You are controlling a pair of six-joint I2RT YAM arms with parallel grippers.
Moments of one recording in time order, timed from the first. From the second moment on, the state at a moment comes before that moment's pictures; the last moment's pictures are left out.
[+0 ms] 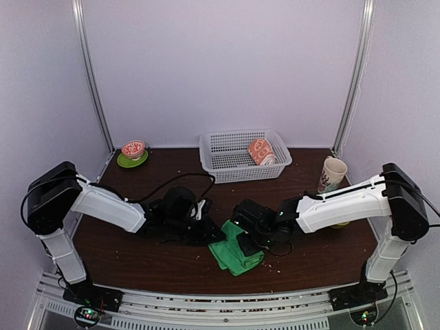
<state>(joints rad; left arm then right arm) -0.94 1.77 0.81 0.30 0.38 -0.98 1.12 1.72 1.04 -0.44 0.22 0.63</state>
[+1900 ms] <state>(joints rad) -0.94 1.74 0.70 0.45 0.40 -1.07 1.26 1.82 1.20 -0.64 0.51 0.55</state>
